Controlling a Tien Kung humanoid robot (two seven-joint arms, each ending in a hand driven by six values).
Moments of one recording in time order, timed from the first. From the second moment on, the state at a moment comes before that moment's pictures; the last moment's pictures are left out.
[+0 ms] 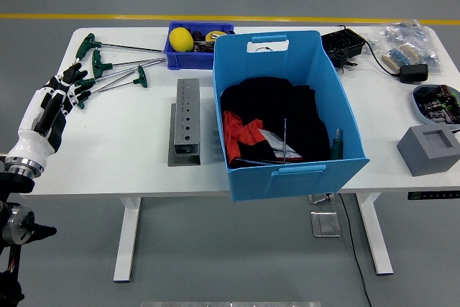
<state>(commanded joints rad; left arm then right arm) -0.05 0.05 -1.66 -1.43 1.26 -0.12 -0.04 0.15 -0.19 0.71 0.18 -0.94 -0.13 -0.18</state>
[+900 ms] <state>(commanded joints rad) -0.04 0.04 -1.65 -1.41 1.21 -0.15 -0.07 0.15 -0.19 0.73 0.18 -0.96 -0.12 -0.19</state>
